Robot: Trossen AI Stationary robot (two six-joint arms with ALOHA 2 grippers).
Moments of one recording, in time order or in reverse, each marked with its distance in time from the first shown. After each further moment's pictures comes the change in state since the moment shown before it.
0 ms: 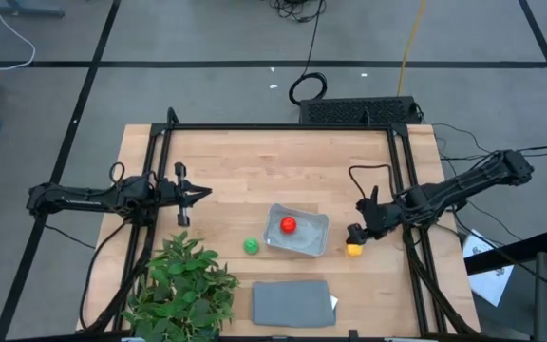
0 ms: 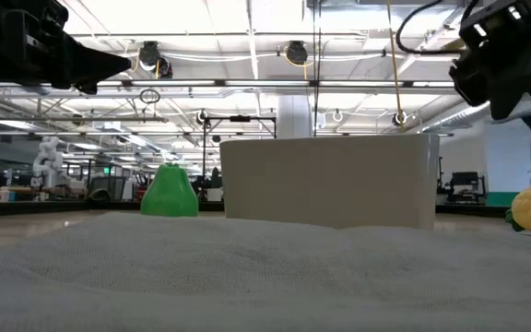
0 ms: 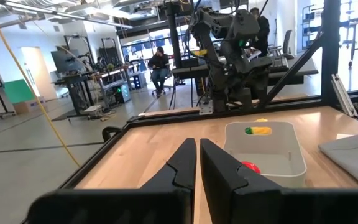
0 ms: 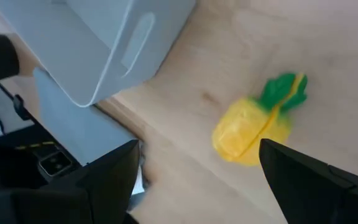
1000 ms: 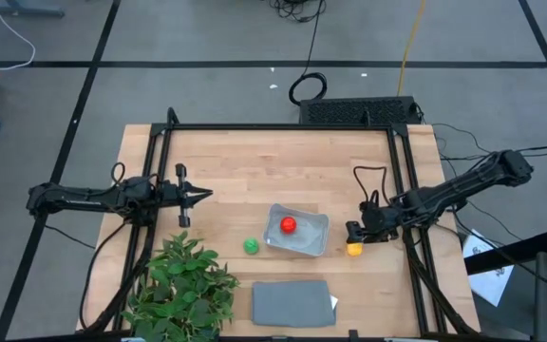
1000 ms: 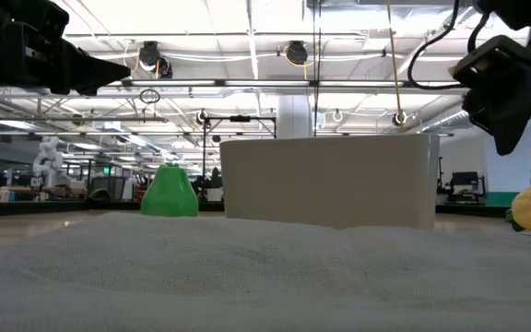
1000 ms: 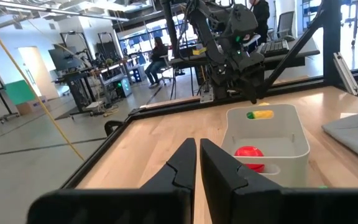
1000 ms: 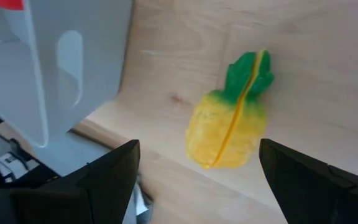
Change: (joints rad) left arm 0.000 0.000 0.000 -0.047 0.000 0.055; right arm 0.000 0.012 -0.097 0.069 -0.015 0.242
